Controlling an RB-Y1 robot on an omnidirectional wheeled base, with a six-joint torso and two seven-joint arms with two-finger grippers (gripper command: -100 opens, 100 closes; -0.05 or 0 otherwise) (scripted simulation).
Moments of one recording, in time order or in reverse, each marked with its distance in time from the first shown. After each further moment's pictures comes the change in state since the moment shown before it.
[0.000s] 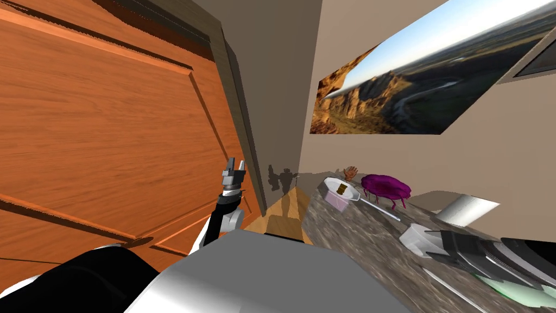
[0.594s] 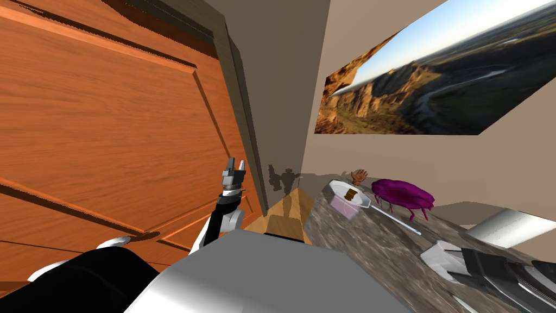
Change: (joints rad) left arm 0.000 0.000 0.000 0.000 0.000 0.000 0.000; right arm 0.046 0.029 0.030 0.020 0.010 0.029 0.034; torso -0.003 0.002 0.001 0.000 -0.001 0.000
